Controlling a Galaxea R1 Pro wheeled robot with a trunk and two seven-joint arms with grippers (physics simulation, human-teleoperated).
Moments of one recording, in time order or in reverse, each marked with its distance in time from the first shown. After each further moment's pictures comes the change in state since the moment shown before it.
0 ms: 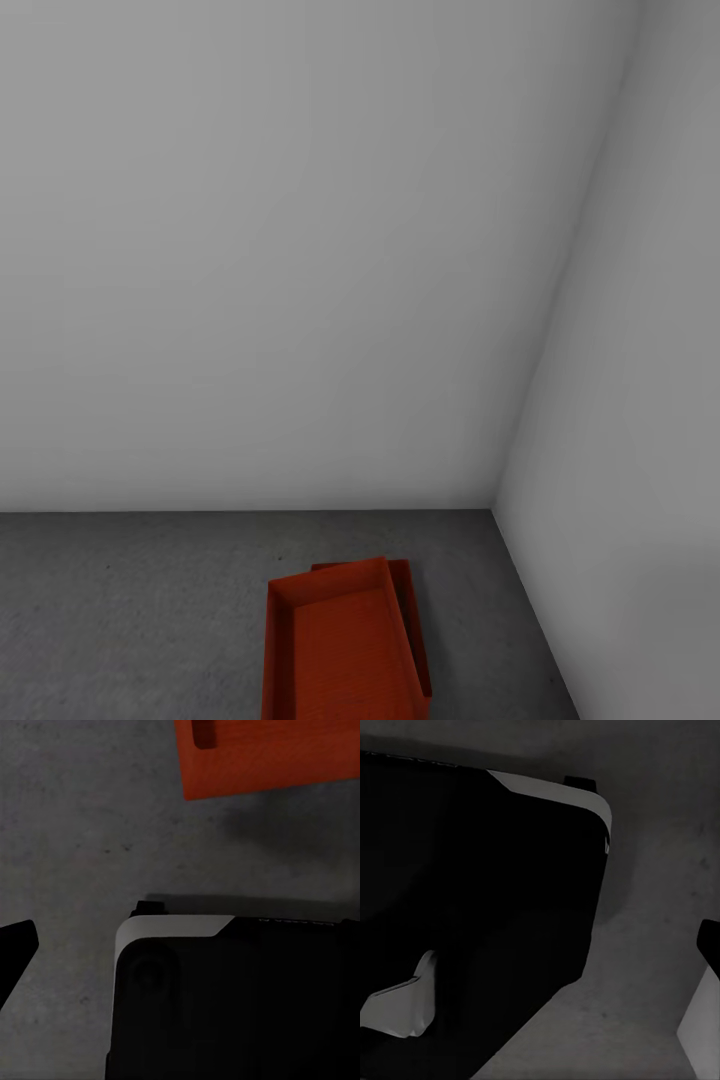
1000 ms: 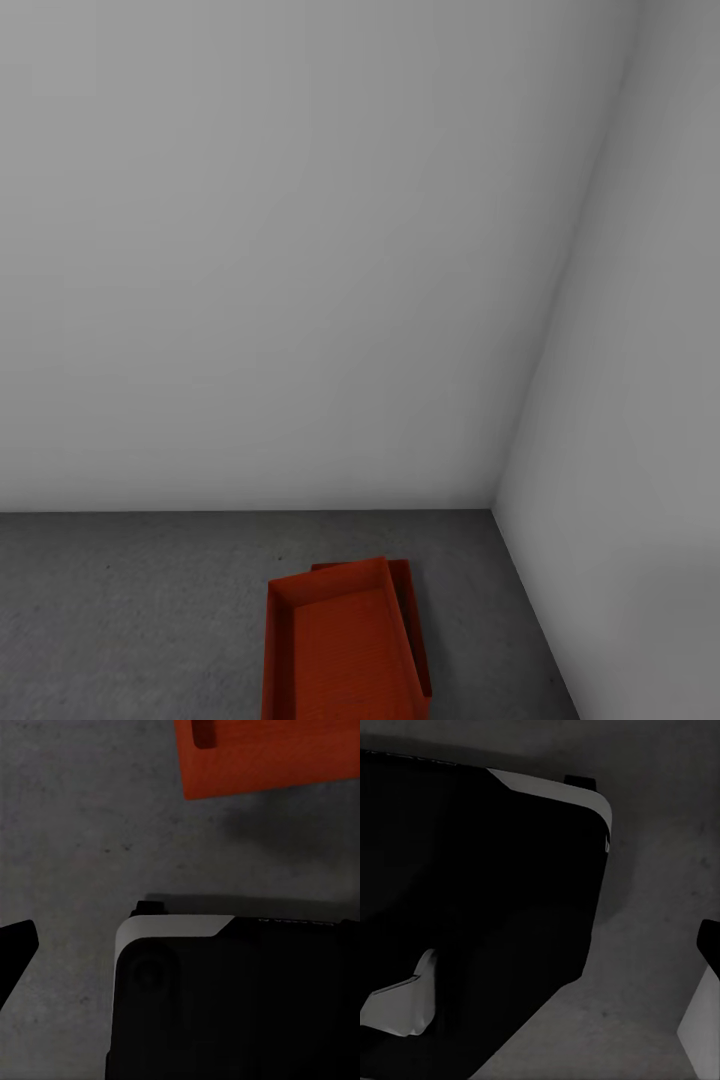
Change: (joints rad) left arm 0.000 0.000 0.000 0.000 0.000 0.000 0.000; right arm 0.002 0.000 0.000 -0.001 0.000 0.000 0.000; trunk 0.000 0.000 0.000
